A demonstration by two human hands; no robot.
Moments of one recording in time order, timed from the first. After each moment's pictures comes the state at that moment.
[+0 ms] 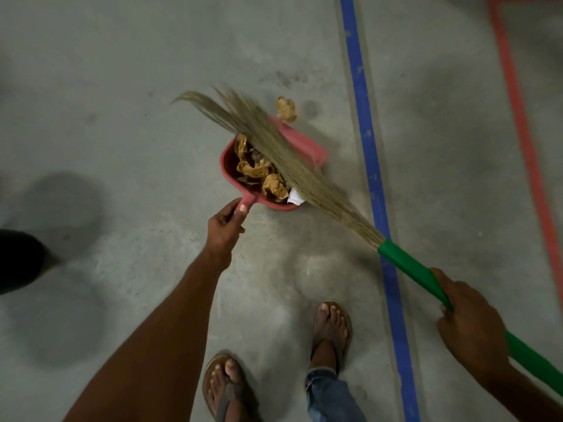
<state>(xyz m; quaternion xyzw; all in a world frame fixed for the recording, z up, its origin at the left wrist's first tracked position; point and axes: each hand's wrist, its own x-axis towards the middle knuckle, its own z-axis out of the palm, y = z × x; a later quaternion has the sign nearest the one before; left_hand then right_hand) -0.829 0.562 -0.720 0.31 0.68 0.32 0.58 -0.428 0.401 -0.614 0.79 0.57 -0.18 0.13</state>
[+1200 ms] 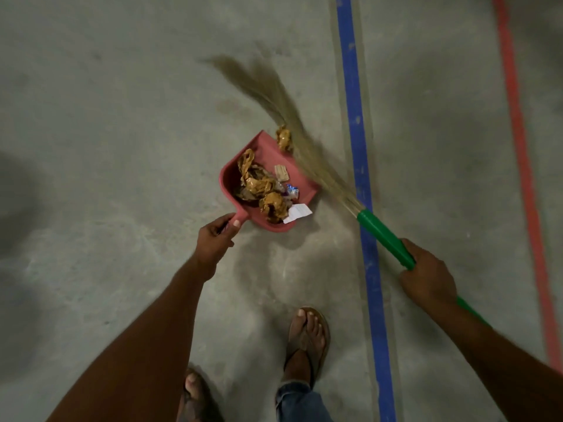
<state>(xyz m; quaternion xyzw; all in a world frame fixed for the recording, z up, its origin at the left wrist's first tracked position) -0.793 0.544 -0.814 0.29 0.68 0.25 0.62 -0.408 0.487 -0.703 0.85 0.43 -0.29 0.10</state>
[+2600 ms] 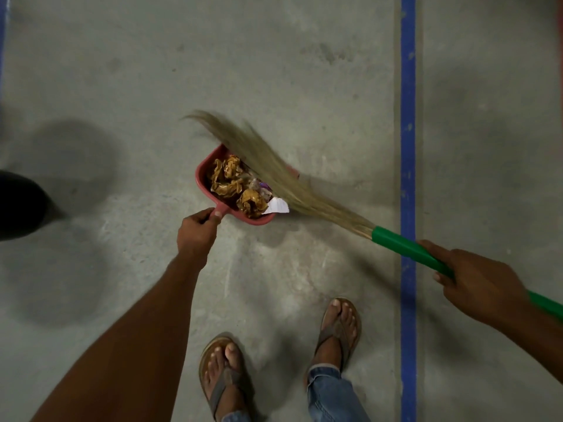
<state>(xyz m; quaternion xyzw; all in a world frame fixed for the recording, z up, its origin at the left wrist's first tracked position) -0.927 0.508 -0.788 0.24 0.82 0.23 0.46 -0.457 0.500 -0.628 0.64 0.66 -0.20 0.33</state>
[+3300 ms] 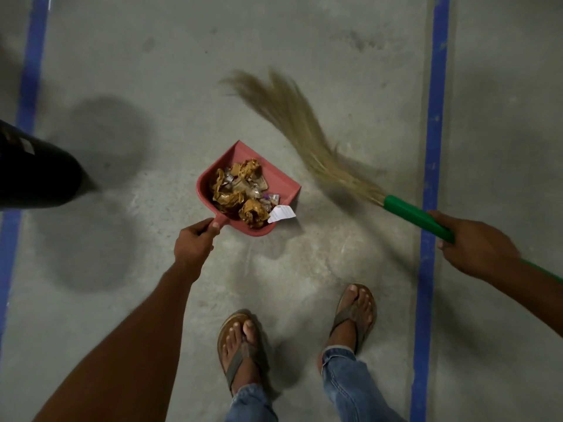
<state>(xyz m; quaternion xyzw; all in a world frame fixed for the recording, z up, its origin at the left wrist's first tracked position) -0.984 0.421 -0.775 0.24 0.81 0.23 0.49 -0.495 0.524 -0.653 0.66 0.64 -0.22 0.31</state>
